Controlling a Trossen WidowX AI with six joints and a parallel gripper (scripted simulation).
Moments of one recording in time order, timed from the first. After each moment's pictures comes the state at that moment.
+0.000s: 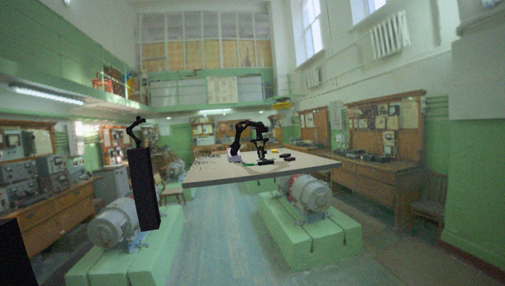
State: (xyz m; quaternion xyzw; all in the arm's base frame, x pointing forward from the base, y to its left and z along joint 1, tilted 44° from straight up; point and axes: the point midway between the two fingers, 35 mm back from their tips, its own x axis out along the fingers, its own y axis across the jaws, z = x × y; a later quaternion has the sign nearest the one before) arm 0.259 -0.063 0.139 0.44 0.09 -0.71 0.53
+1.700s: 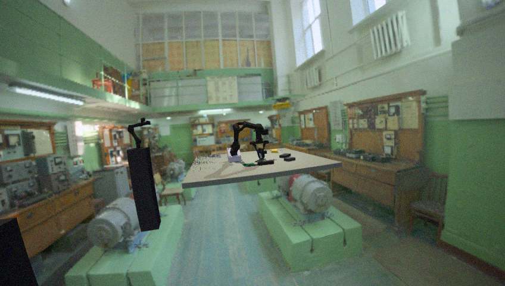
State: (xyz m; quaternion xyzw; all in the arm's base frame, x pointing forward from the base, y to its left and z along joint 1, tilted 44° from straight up) arm 0.239 -0.100 0.147 0.44 0.08 -0.72 0.53
